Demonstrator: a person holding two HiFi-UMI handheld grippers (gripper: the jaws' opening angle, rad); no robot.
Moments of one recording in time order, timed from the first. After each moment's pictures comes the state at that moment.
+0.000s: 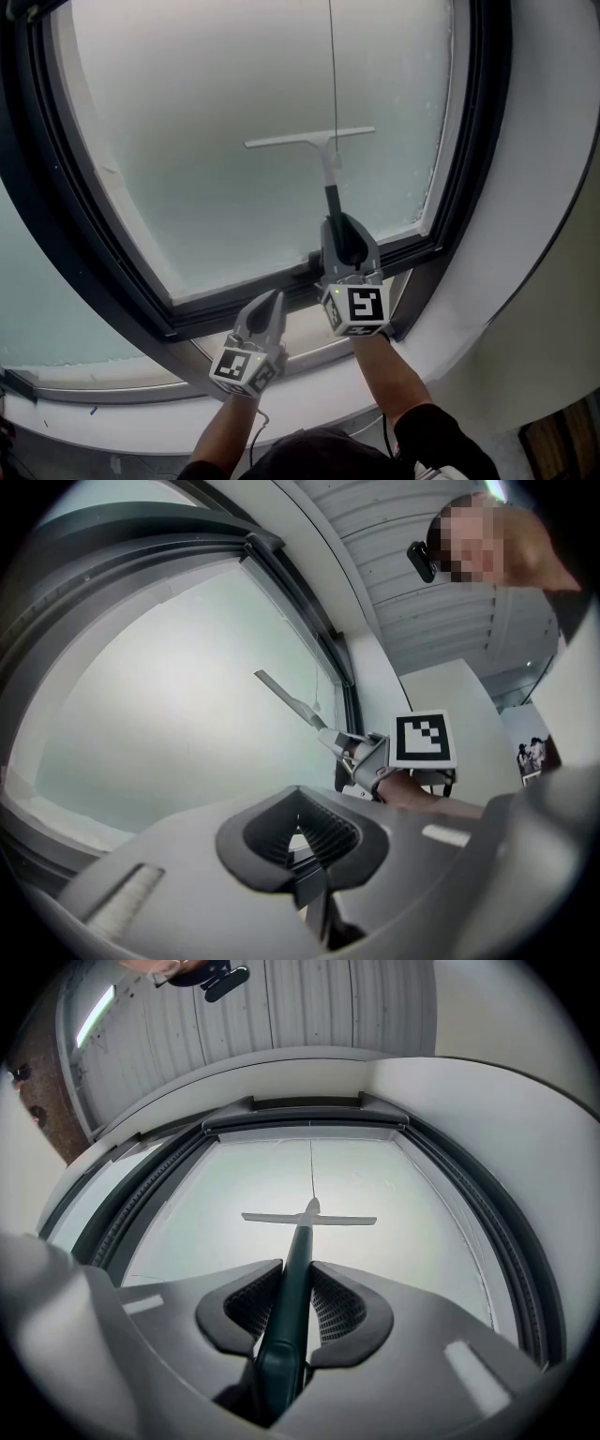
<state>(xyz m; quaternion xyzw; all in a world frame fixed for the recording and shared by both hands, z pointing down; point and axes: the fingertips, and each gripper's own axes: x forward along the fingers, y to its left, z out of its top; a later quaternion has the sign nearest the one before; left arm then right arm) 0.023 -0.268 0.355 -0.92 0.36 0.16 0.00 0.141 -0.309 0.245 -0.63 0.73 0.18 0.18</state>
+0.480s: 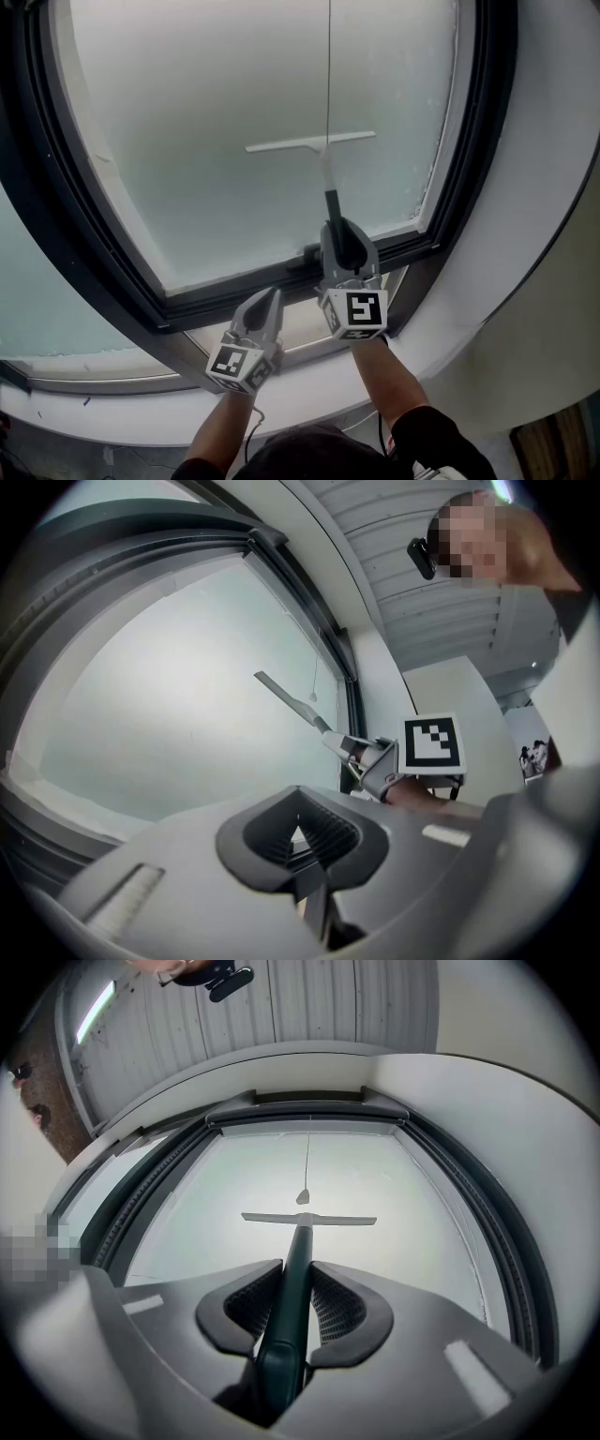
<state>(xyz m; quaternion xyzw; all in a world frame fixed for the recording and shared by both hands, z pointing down) 0.029 -0.267 0.368 -0.92 0.37 0.15 -0.01 0.147 -0.305 0.267 -0.63 0.74 0.17 0.16</state>
